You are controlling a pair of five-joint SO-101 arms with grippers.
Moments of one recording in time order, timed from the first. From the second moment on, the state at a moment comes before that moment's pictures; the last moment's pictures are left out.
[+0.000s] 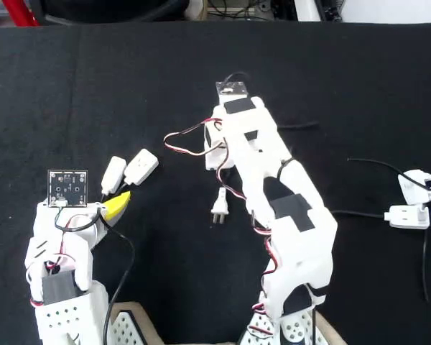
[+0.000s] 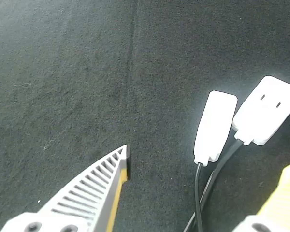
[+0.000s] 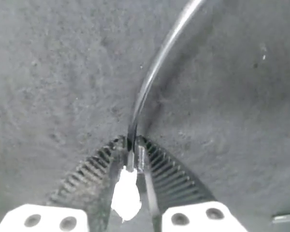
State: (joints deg) left arm -19.7 -104.1 96.0 47.2 -17.0; right arm -17.4 24.7 -1.2 77.4 -16.9
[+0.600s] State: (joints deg) left arm -19.7 -104.1 96.0 47.2 -19.5; right arm -22.5 24.7 -1.0 89.1 -23.8
